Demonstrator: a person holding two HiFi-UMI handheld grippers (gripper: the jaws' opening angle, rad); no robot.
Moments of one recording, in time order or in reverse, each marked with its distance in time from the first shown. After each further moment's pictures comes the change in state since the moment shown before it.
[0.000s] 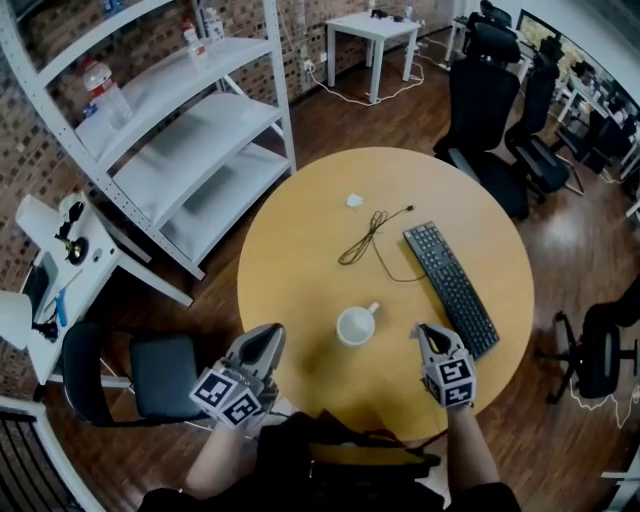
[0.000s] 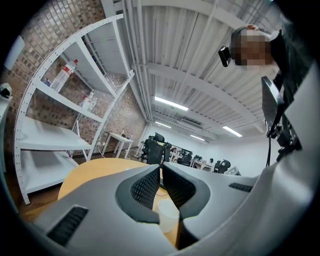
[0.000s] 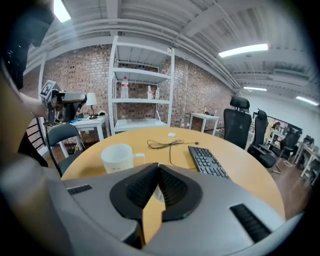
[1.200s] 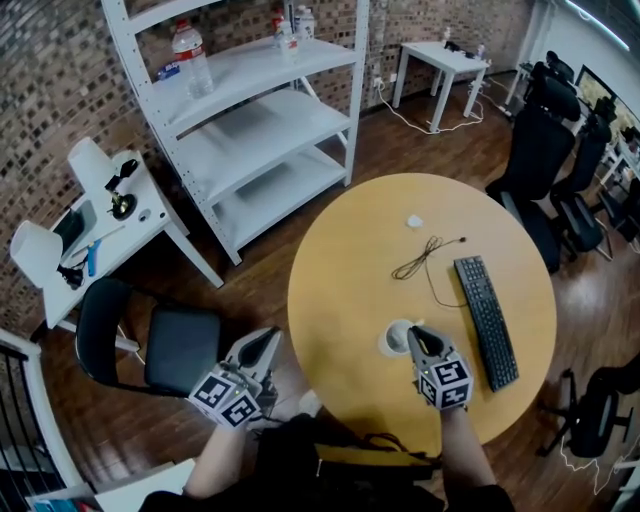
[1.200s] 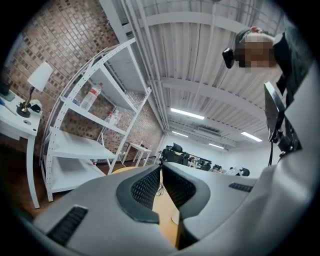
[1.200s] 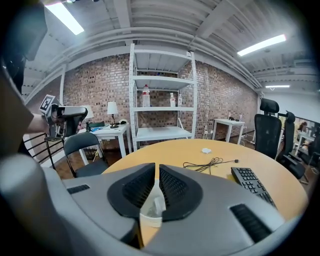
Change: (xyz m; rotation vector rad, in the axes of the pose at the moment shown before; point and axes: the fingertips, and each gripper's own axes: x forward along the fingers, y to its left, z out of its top) left arm -0.103 0.037 0.022 -0.011 -0.137 0.226; right arm 0.047 0.096 0.065 -0.078 -0.073 0.232
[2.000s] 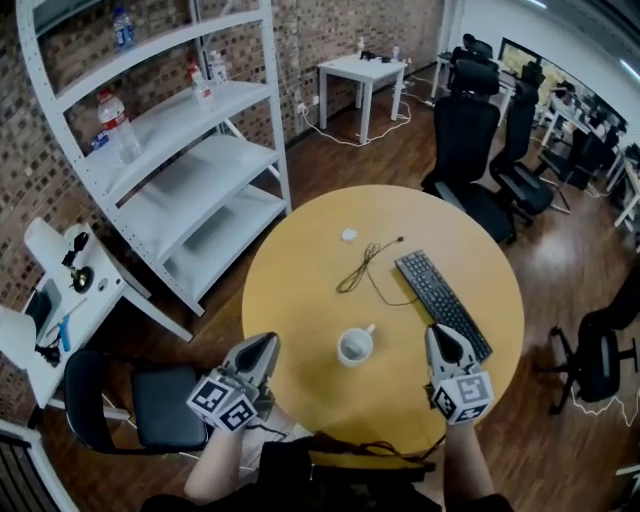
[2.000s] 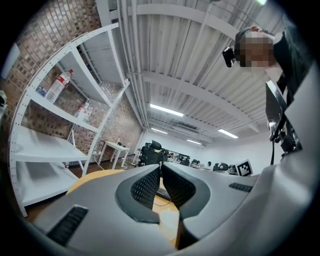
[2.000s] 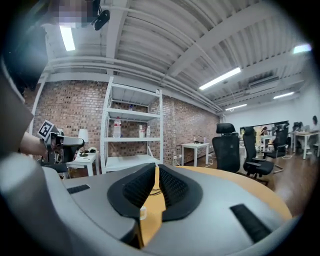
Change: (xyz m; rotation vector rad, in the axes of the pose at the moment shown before) left arm 0.081 -0.054 0.001 0.064 0.047 -0.269; right arm -0.134 -0.071 0.037 0.133 -0.363 -0.321
